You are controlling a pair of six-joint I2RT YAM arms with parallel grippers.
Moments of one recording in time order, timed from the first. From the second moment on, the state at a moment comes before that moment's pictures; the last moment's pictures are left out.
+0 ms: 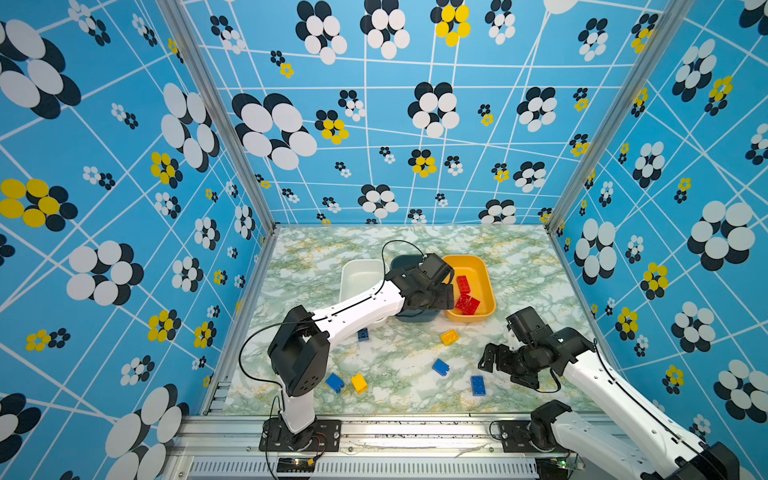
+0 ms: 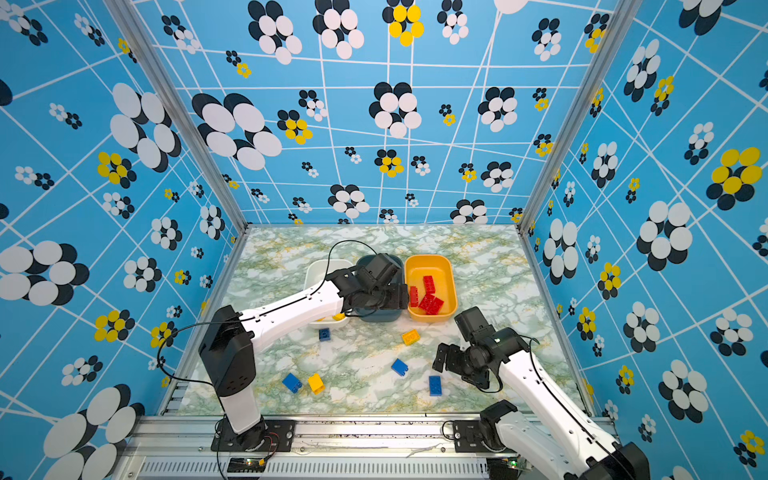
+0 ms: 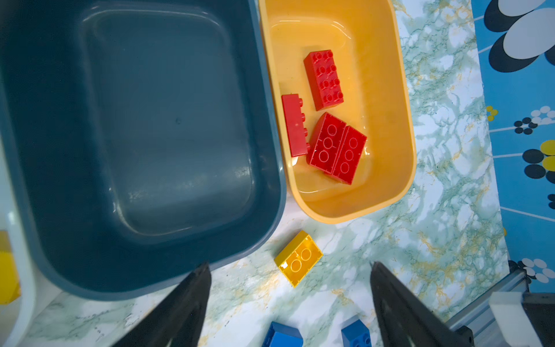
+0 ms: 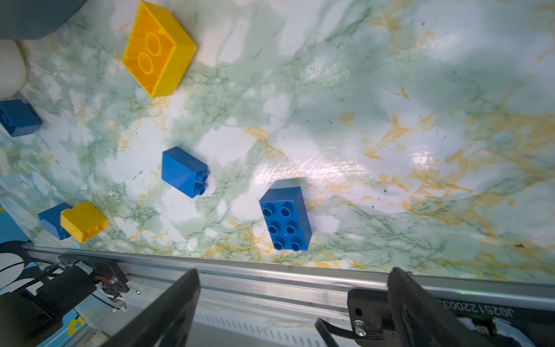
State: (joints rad) left arm -0.86 1.80 1.50 -0.65 -0.04 -0.77; right arm 0.43 0.92 0.67 -1.10 -0.21 0.68
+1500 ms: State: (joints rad) left arm -0.77 1.21 0.96 -0.62 -0.07 -0.88; right arm 0.86 1.35 0.66 -0.84 0.04 0.86
